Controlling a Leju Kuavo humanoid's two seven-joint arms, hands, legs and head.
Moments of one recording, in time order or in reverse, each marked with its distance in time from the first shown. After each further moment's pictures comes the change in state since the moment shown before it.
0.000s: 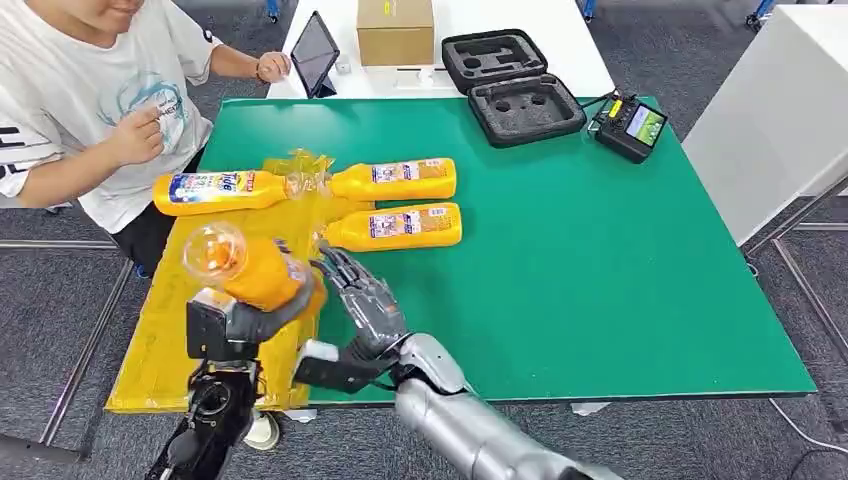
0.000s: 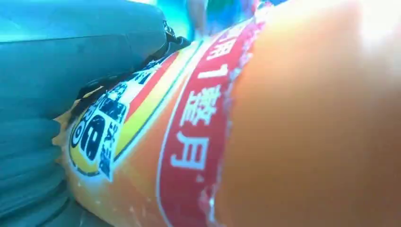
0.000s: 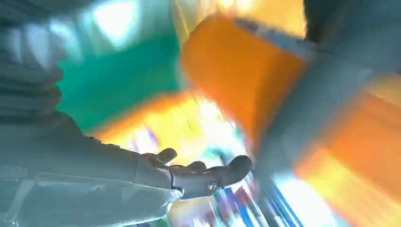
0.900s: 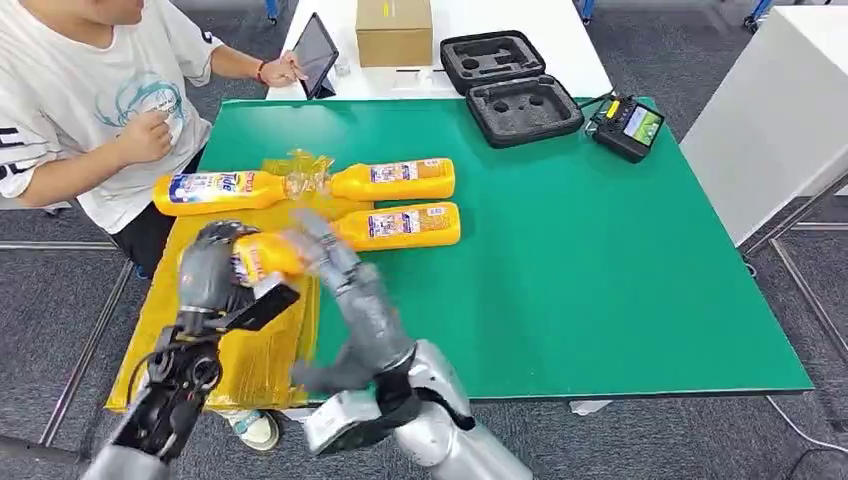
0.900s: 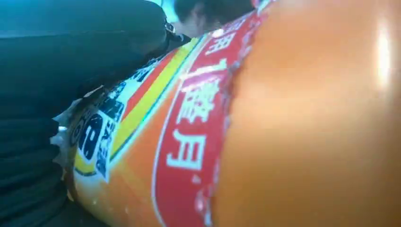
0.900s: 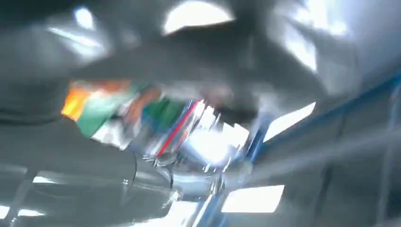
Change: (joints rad) left arm -0.218 0.098 0.072 0.289 -0.944 0.165 0.346; right arm 0.183 -0.034 -0.007 -0.609 -0.191 0.251 -0.177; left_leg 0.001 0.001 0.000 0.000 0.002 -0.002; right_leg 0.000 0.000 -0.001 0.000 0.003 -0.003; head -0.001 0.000
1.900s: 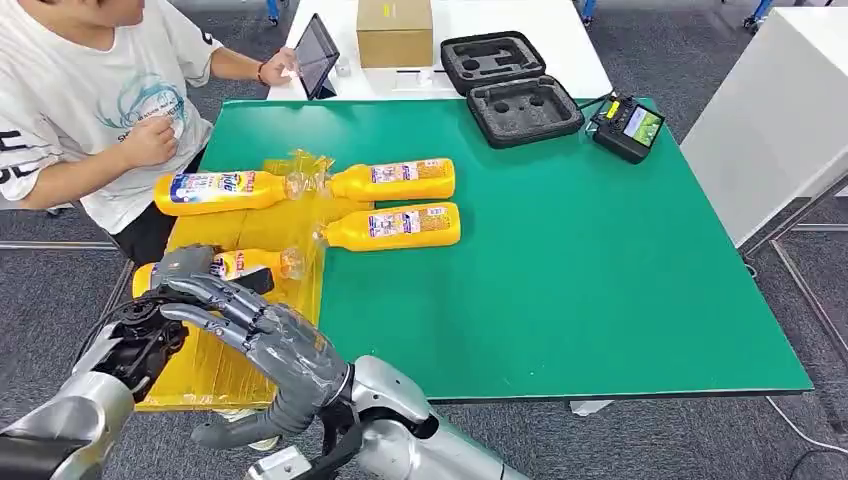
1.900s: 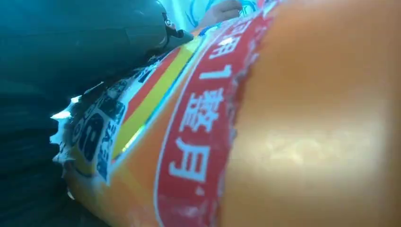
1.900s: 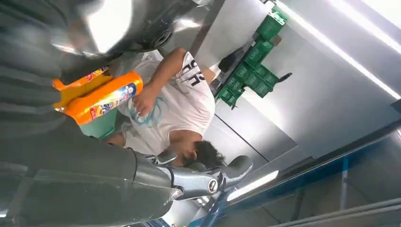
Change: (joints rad) left arm -0.281 0.110 -0.061 0.533 -0.141 -0.350 0.194; right arm -0.095 0.017 0.181 0.096 -0.075 0.051 0.002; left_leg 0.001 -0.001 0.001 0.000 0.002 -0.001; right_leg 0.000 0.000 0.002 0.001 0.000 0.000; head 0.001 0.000
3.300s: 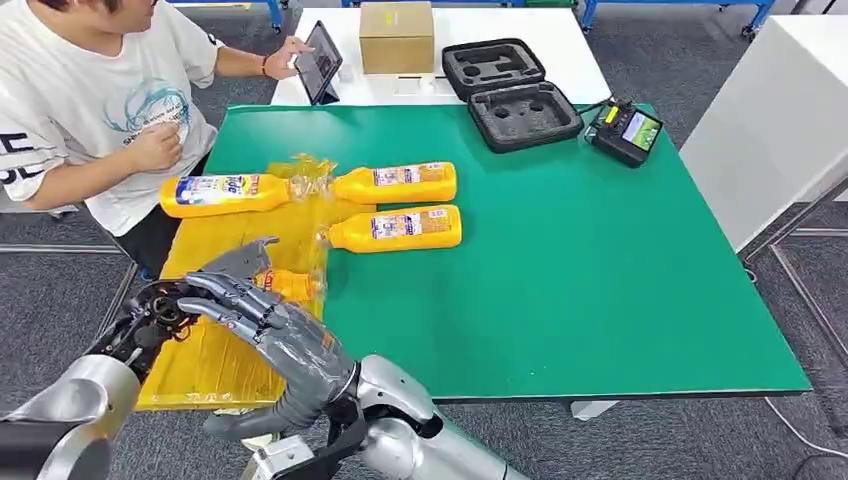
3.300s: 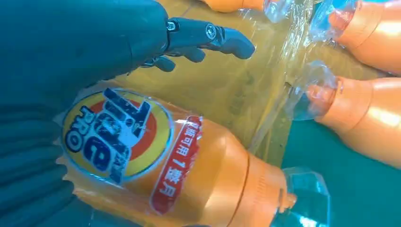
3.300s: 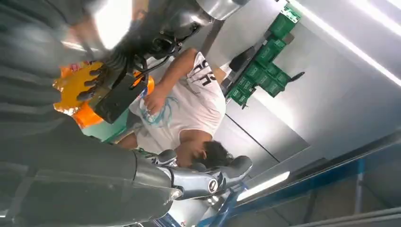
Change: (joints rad) left arm -0.053 -0.048 0.141 0.056 0.381 -0.480 -0.362; right arm 0.018 -0.006 -0.027 0.014 0.019 0.003 0.024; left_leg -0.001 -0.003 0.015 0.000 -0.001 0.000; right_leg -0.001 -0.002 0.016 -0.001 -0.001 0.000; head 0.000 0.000
